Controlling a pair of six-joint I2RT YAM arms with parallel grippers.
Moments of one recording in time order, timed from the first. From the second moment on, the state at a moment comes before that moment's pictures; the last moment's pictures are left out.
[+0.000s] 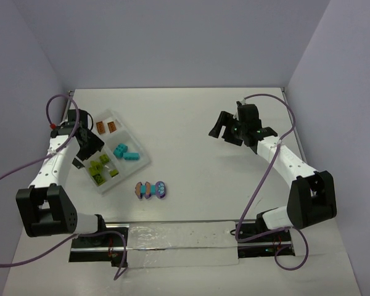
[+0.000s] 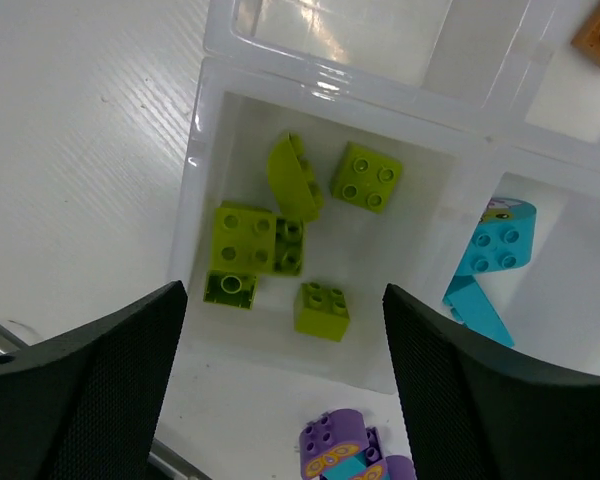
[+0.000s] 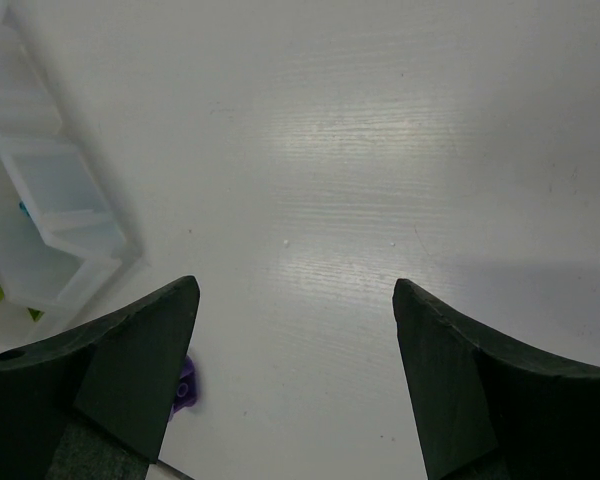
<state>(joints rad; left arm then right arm) 0.05 1.37 1.11 -0.93 -0.33 -0.77 0.26 1.39 0.99 -0.31 -0.19 0.58</state>
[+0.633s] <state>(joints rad) -0.71 1.36 1.03 -0.83 -0.15 -0.65 0.26 1.38 0.98 -0.31 -0.19 0.57</state>
